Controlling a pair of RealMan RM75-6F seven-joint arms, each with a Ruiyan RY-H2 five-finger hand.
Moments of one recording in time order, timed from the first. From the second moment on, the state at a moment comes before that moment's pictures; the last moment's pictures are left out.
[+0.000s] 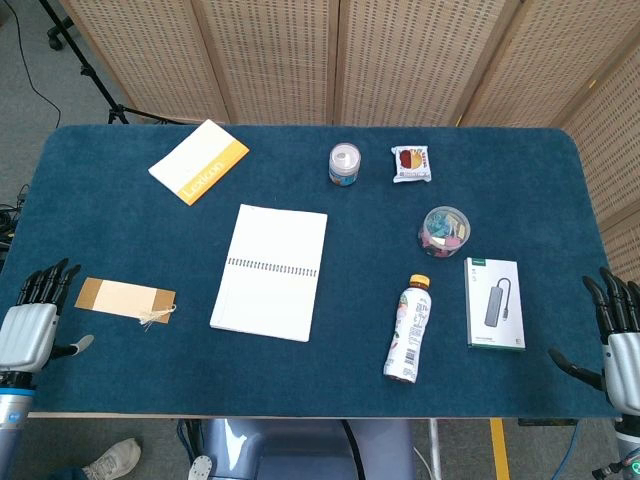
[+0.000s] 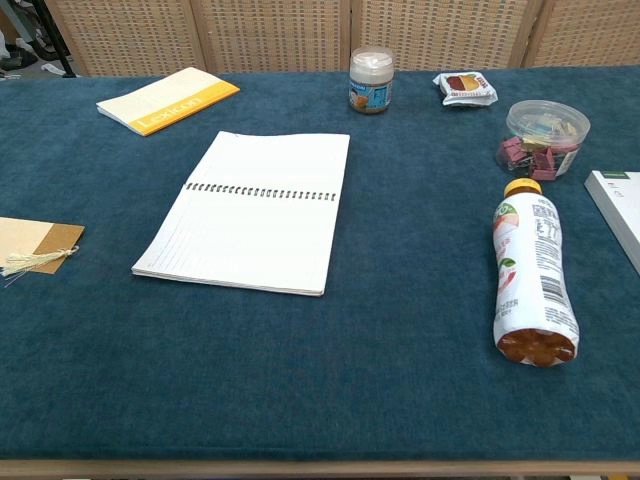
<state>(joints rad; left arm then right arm) -0.18 -1.18 -0.05 -1.61 1.39 1.39 0.05 0.02 -1.08 0.11 -1.68 -1.58 1.66 0.05</state>
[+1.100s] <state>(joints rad) -0.37 -1.41 -0.09 -1.21 1.28 1.01 -0.07 0.02 -1.06 0.12 -1.68 -1.55 1.64 0.08</state>
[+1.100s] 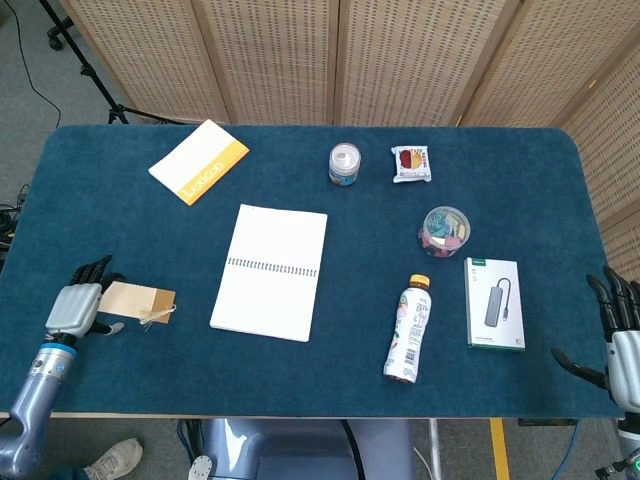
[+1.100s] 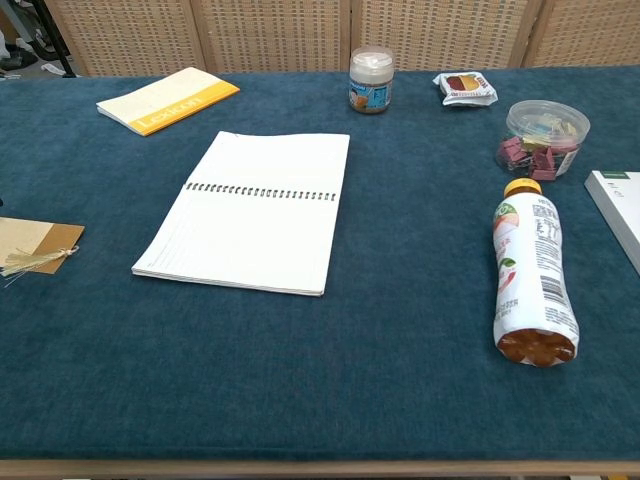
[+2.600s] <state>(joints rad) -0.46 -1.27 -0.12 -1.41 1.13 0.87 0.03 0.02 -1.05 0.12 -1.70 -1.55 1.64 0.10</state>
